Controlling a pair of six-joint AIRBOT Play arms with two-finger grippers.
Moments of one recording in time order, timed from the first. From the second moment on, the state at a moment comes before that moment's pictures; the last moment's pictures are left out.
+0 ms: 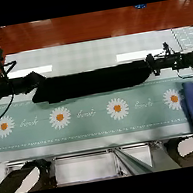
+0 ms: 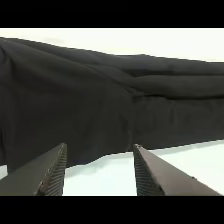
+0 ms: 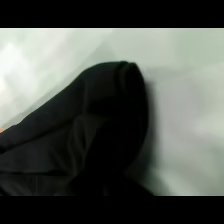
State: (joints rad) left arm 0.04 -1.03 0.90 0.95 -0.92 -1.41; right arm -0.29 -1.73 1.15 -0.54 1.03 1.22
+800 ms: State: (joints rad) left arm -0.50 -1.63 1.38 0.74 -0.84 -1.38; right arm -0.31 -0.97 1.01 -0.72 1.28 1.24
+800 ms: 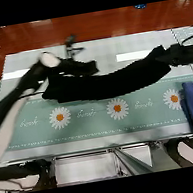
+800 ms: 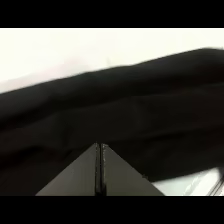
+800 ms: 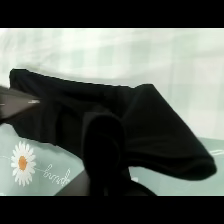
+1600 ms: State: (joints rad) left arm -0.65 -1.93 1.87 0.88 -1.15 -1.53; right arm -0.27 -0.80 0.98 -0.71 1.29 1.32
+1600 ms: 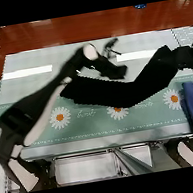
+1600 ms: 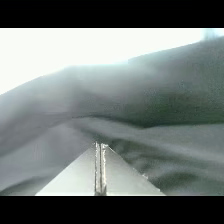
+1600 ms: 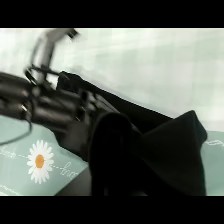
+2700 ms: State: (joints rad) left arm -0.05 -0.65 0.74 1.07 -1.14 -1.50; right arm 0.52 -1.76 1.48 -0.48 0.79 1.41
